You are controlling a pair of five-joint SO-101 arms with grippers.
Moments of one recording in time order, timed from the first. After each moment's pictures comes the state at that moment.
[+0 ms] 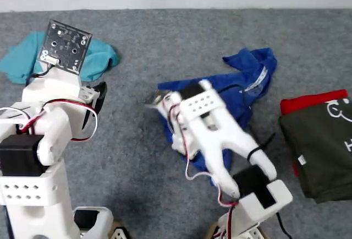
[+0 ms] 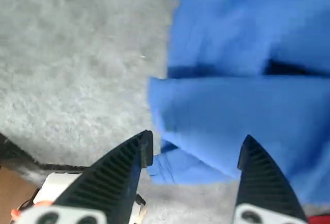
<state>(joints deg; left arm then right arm) -3.5 -40.0 4.0 88.4 -12.5 -32.0 4.9 14.6 90.6 25.4</state>
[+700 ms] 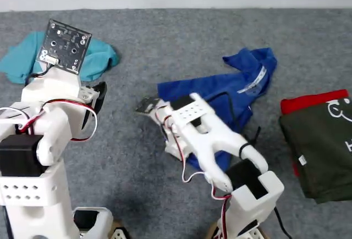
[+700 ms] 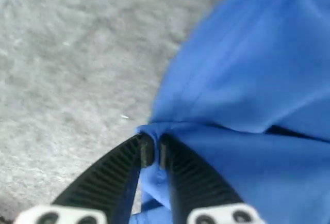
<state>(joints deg) -3.5 -40.0 4.0 88.4 -12.5 -31.4 11.1 19.6 73.9 25.6</state>
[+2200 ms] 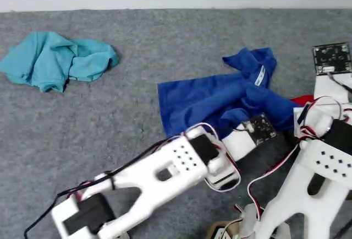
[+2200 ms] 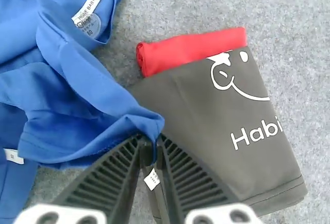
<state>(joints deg) 53.6 -0.1 19.6 68.8 2.9 25.7 -36.1 19.0 78.7 27.6</state>
